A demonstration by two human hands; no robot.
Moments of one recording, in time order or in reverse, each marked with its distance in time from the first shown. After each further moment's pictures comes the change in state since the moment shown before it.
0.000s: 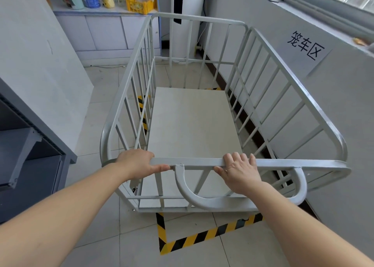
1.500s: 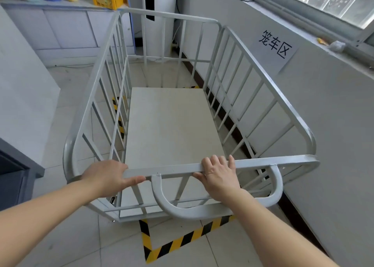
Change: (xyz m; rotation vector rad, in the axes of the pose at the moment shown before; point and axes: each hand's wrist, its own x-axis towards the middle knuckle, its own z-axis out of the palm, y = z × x) left_hand 0.011 -0.011 0.004 -0.025 0.111 0.155; right_hand 0.003 -0.003 0.002 0.061 0.092 0.008
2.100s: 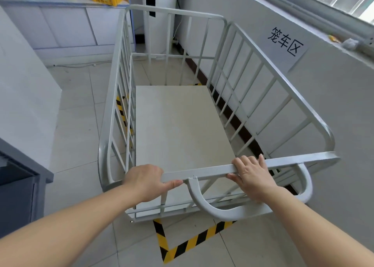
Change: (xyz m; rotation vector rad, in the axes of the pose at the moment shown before) left_hand 0.011 -0.008 -0.006 -0.026 -0.045 0.040; right_hand 0.011 -0.003 -0.007 -0.129 -0.045 0.027
